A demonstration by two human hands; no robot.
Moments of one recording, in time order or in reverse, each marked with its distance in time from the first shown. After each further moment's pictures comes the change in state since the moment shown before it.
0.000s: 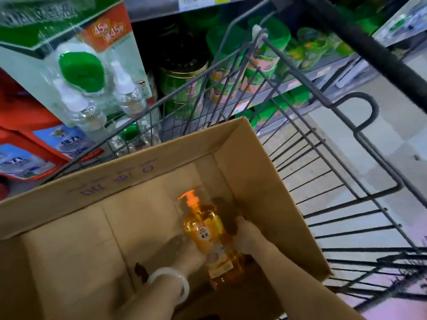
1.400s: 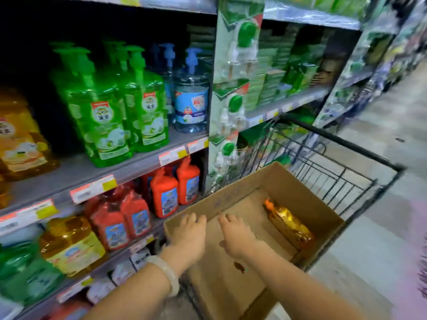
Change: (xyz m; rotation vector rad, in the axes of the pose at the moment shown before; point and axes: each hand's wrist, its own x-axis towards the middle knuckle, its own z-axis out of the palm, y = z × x) left_hand -0.314 -0.083 -0.293 1.069 0.478 0.530; right_hand -0.308 -0.304 0.153 -0.372 0.555 -0.318
